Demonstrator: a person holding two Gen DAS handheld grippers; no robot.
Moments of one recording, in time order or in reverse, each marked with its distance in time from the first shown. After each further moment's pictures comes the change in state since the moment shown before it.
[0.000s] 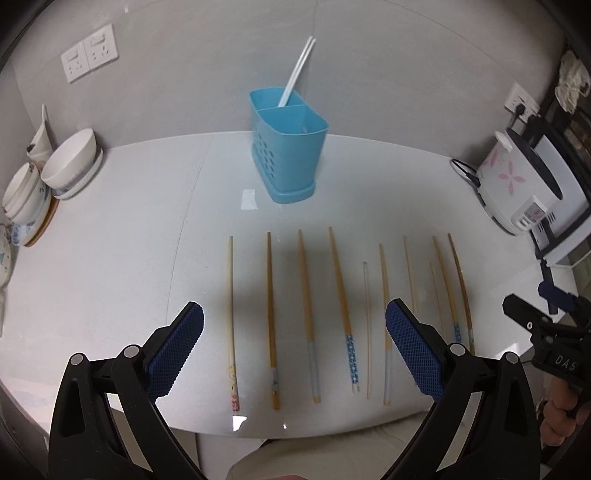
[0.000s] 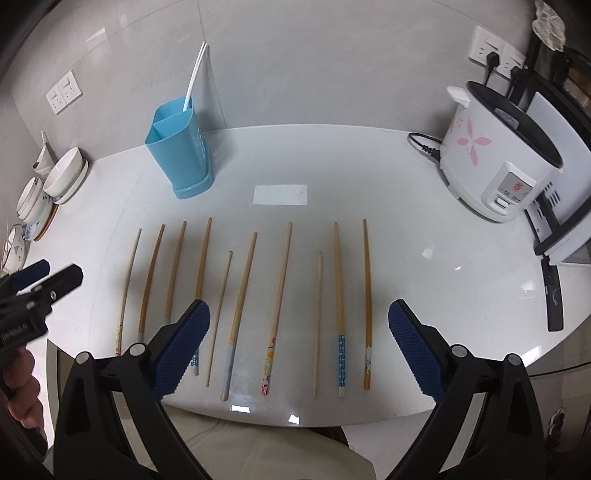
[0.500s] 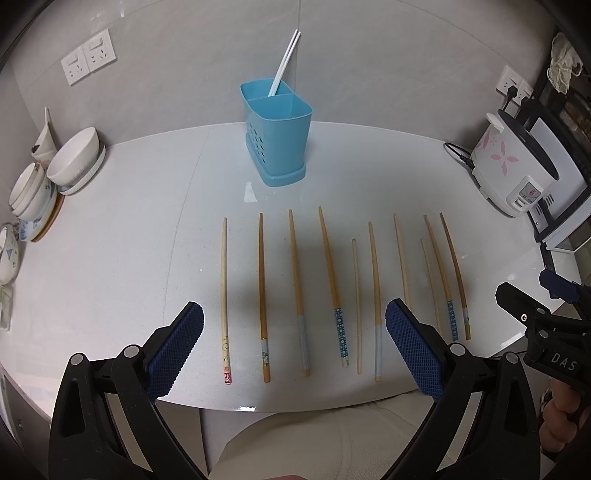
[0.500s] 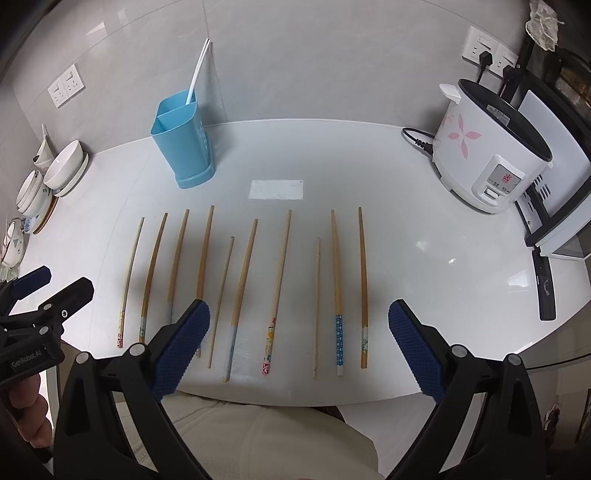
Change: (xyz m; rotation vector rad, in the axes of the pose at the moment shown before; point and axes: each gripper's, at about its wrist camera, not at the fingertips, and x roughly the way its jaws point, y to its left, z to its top) left arm -0.021 -0.030 -0.024 0.042 0.022 0.031; right arm -0.022 0.004 -0.017 0.005 0.010 -0.026
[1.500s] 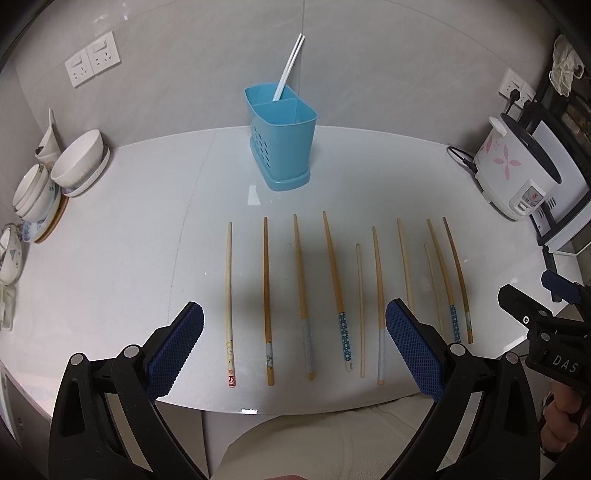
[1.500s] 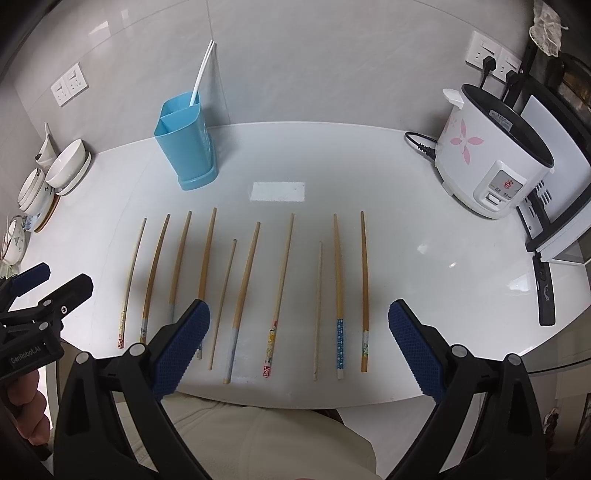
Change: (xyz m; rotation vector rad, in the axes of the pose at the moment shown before) left arm -0.004 0.005 0.003 -0.007 -0.007 0.011; right arm -0.003 0.002 0.003 -0.008 -0.009 0.005
